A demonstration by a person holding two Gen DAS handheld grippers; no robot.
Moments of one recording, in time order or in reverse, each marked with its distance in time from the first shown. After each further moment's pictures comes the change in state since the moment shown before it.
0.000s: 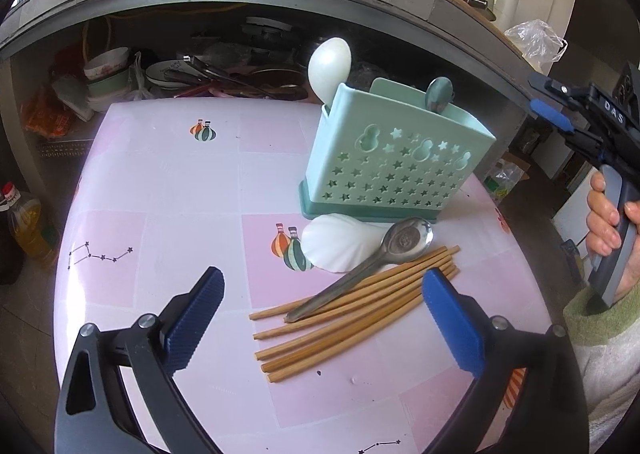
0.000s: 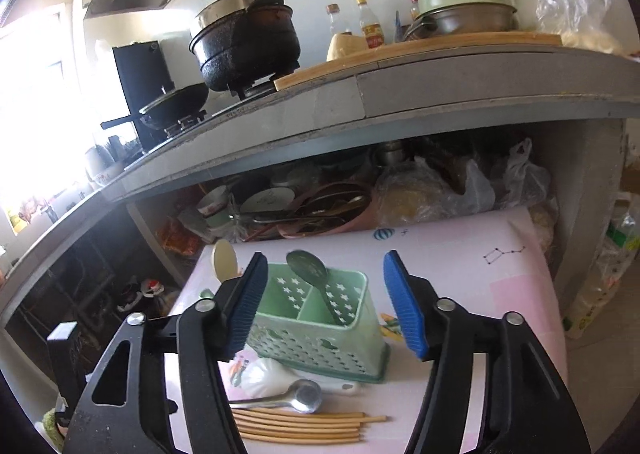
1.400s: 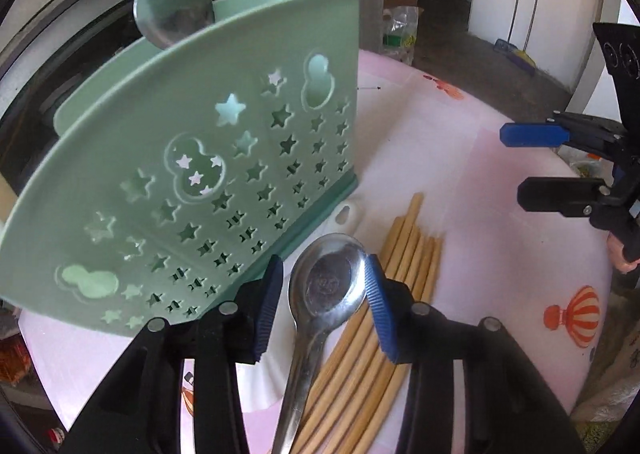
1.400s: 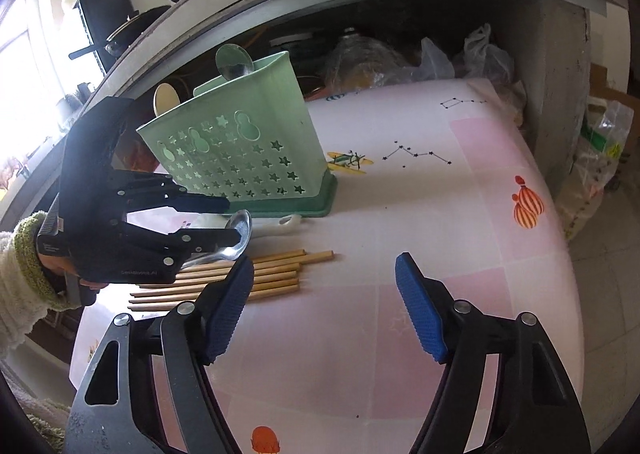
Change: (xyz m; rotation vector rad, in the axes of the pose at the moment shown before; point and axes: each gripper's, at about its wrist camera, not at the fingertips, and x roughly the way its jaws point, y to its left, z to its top) left arm 0.143 -0.116 0.042 0.750 0.287 -0.125; right arm 0.009 -0.046 -0.124 0.053 0.243 -0.061
